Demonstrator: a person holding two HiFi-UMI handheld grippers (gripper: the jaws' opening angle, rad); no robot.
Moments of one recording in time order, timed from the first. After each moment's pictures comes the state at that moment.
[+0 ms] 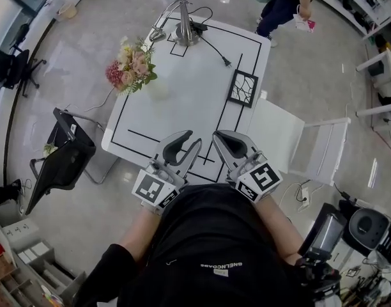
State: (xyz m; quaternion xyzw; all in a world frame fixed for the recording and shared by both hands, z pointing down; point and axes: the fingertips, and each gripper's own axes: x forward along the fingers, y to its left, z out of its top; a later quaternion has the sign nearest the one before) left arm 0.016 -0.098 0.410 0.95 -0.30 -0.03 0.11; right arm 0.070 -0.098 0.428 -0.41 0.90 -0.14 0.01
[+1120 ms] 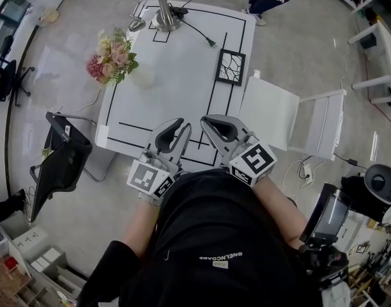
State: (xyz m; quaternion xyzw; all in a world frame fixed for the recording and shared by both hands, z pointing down) left arm 0.023 -0.091 0.432 0.94 -0.30 0.00 0.13; right arm 0.067 -0.087 0.436 -0.40 0.90 -0.14 -0.01
